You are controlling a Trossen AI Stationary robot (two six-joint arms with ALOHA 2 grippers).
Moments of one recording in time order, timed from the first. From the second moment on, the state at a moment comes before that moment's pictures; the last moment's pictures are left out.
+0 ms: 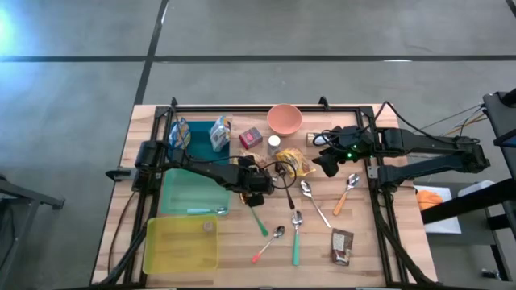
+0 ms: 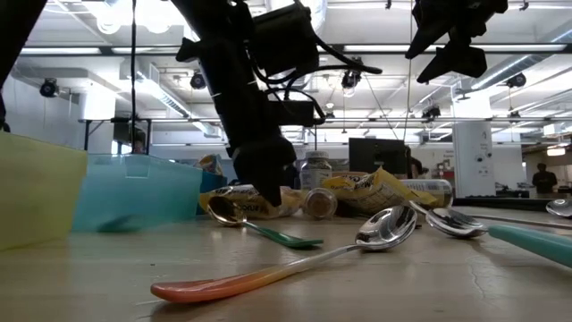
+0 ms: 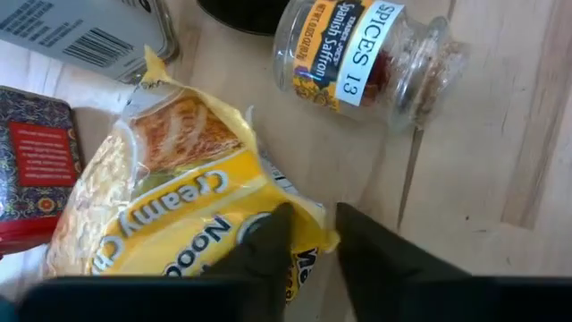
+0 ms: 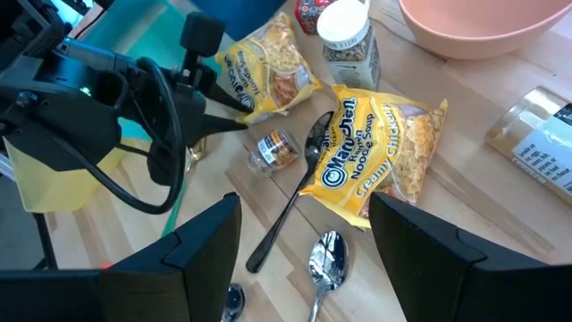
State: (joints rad) left arm -0.09 2.02 1.30 -0.54 -0.43 -0.20; right arm -0.09 0.95 0.93 -0.75 0.08 0.74
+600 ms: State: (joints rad) left arm -0.09 2.00 1.32 -0.55 -0.37 -0.26; right arm -0.09 0.95 0.93 -0.75 0.08 0.74
